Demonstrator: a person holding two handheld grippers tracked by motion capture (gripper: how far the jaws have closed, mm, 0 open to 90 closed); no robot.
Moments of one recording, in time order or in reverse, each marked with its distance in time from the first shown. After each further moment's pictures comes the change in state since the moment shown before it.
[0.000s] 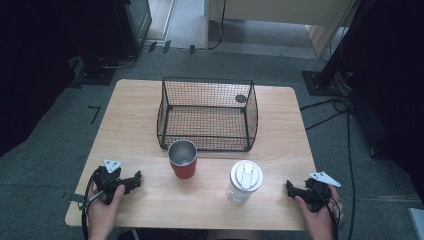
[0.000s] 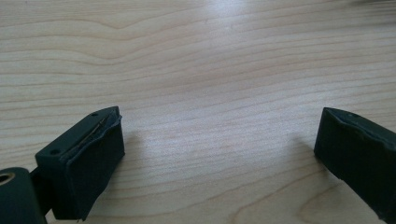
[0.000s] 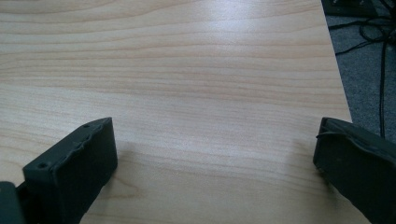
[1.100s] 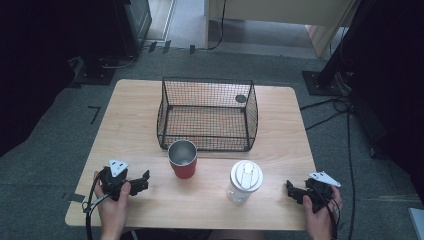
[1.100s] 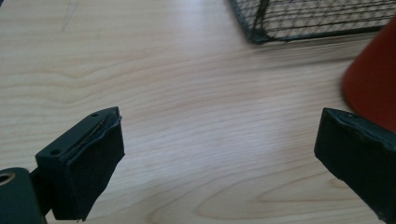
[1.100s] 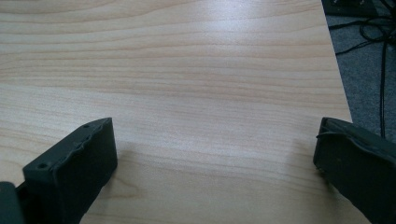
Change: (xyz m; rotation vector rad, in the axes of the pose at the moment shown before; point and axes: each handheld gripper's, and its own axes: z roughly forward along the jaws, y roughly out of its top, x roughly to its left) left arm -0.038 0.016 -0.037 -0.098 -0.083 0.034; right arm 0.000 0.000 0.000 0.000 0.001 0.000
